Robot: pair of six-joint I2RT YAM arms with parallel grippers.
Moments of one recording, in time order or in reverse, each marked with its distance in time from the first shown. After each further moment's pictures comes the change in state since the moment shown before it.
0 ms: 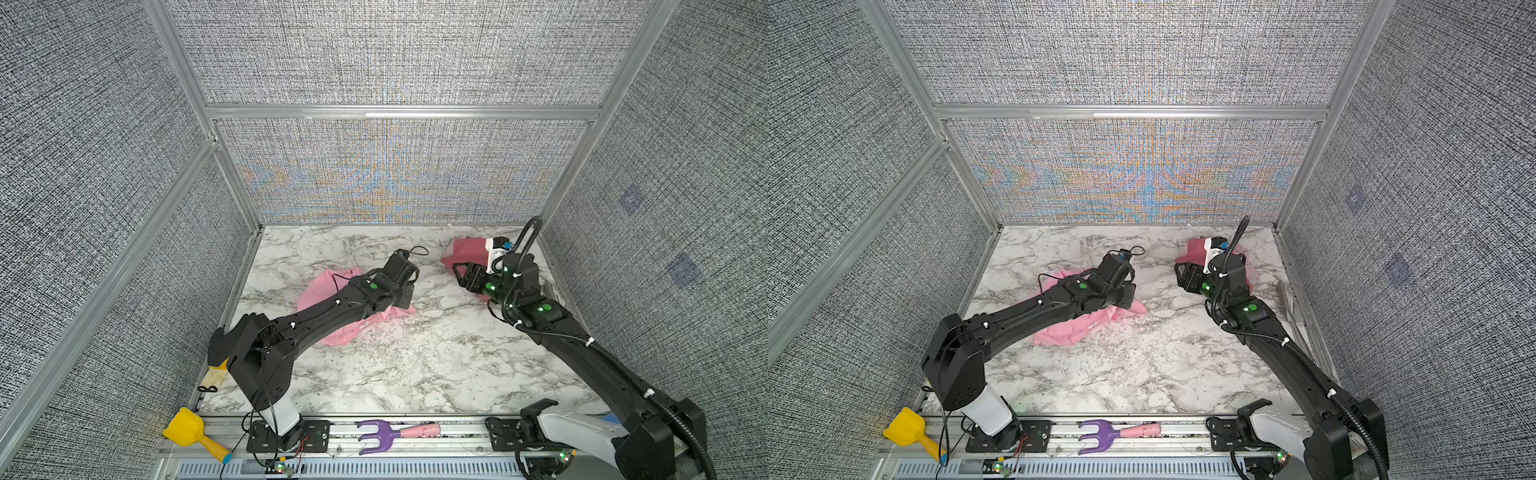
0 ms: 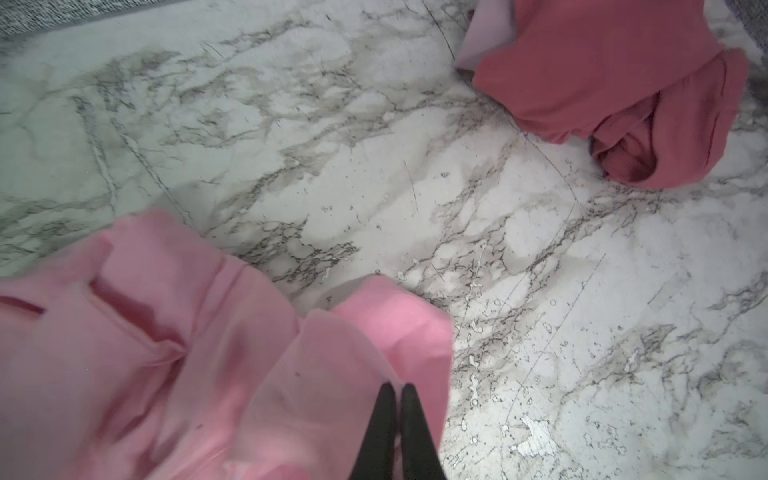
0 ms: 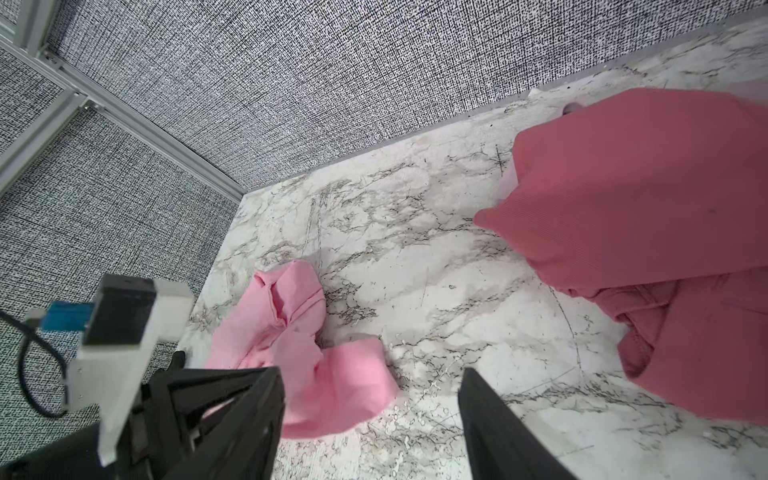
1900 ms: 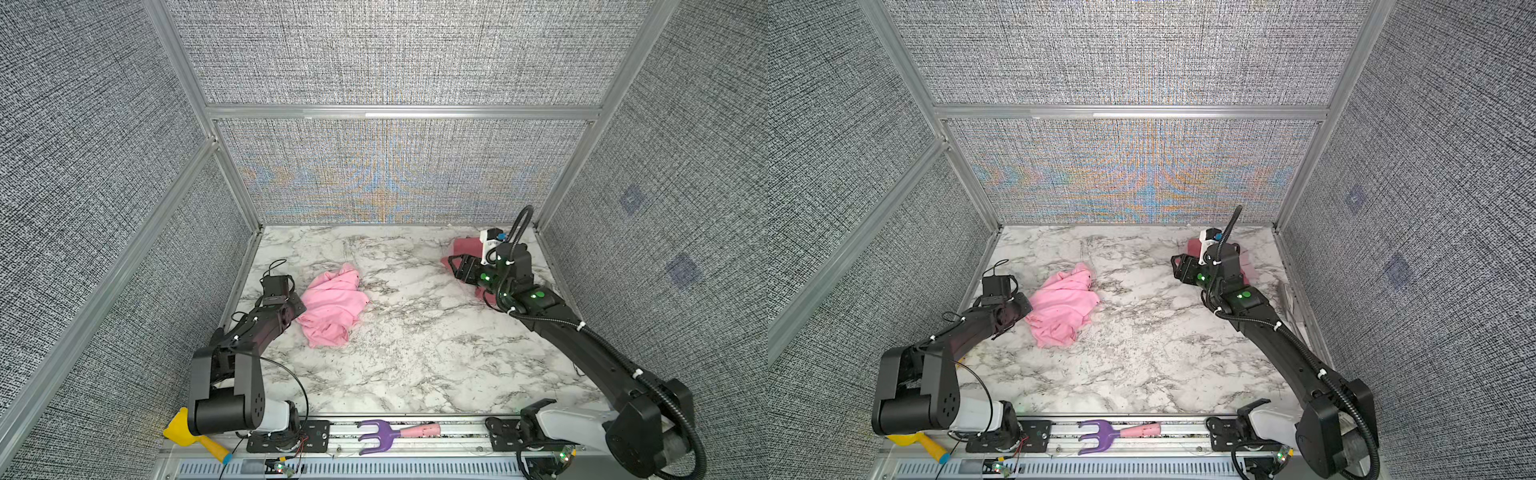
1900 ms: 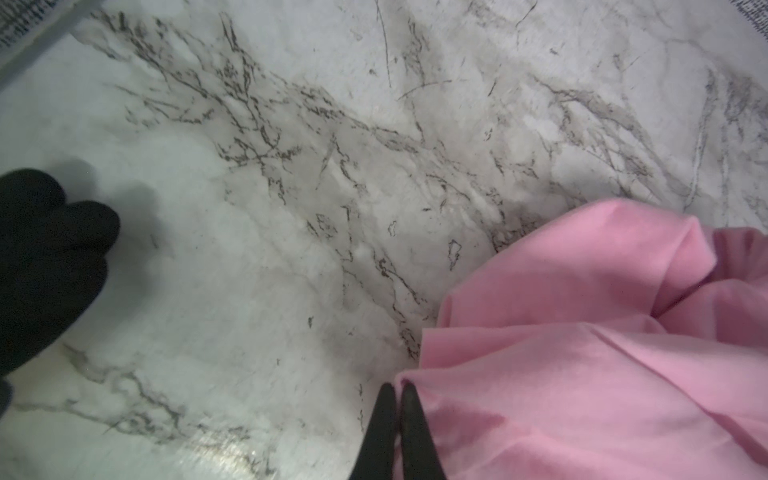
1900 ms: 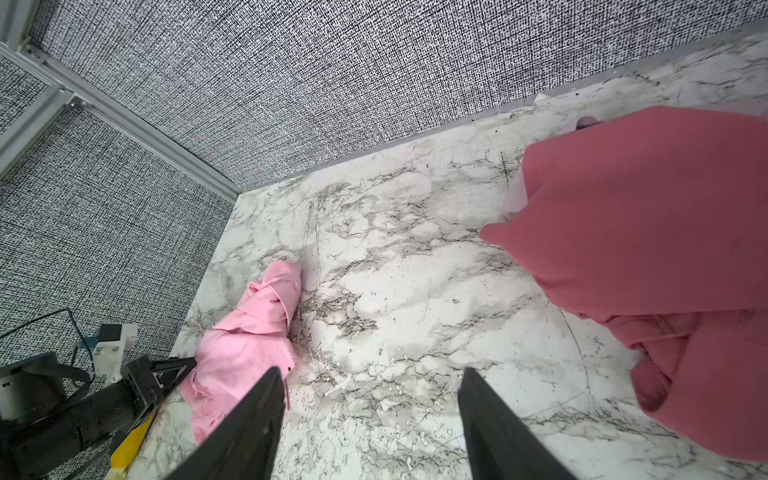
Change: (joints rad) left arm 0.870 -0.215 -0.627 0.327 0.138 -0.146; right arm 0.000 0.108 0.100 -0.018 -0.005 -0.014
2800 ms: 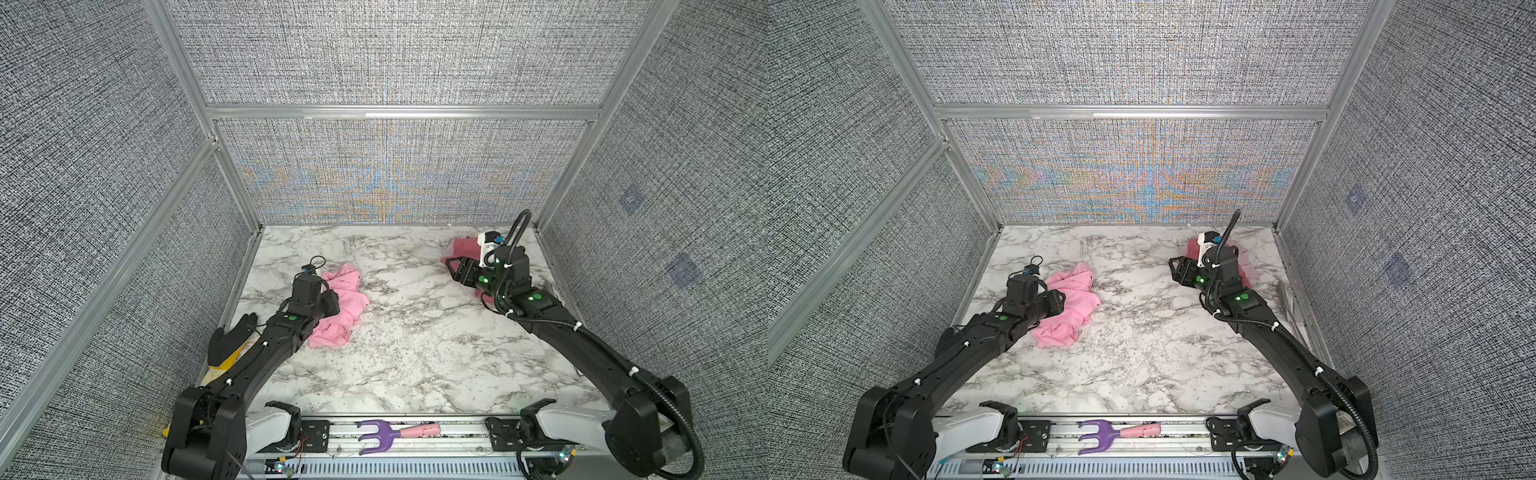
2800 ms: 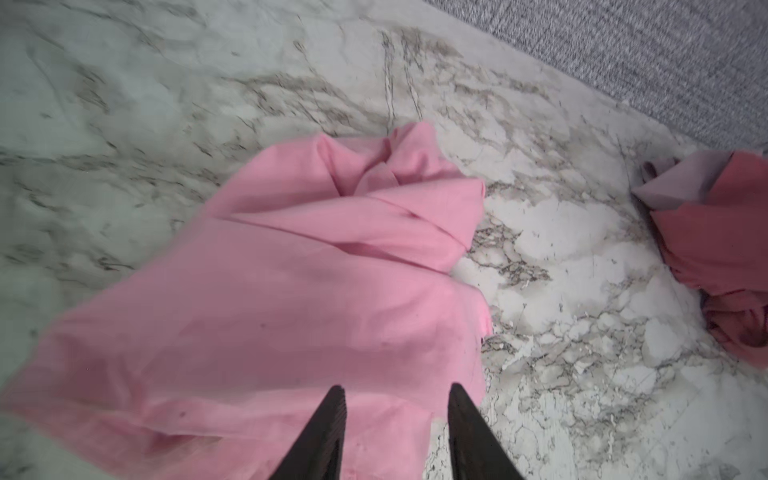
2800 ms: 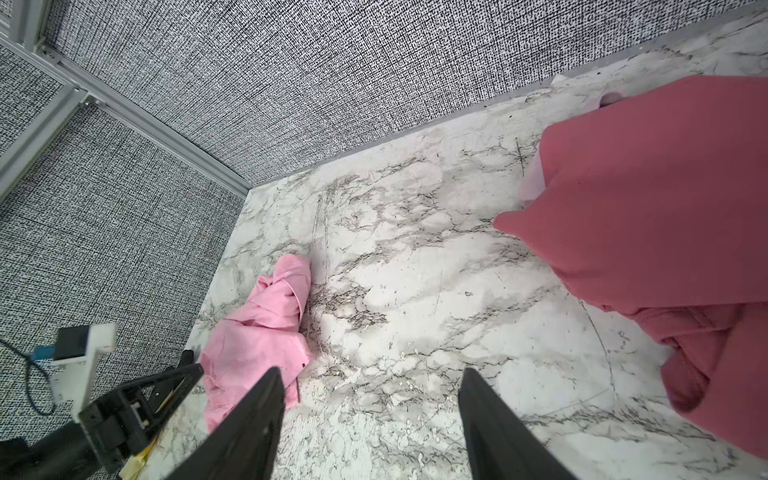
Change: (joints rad) left arm -0.374 -0.215 -0.019 0.001 0.077 0.031; right arm 0.002 0.007 -0.039 0.047 -0.037 0.031
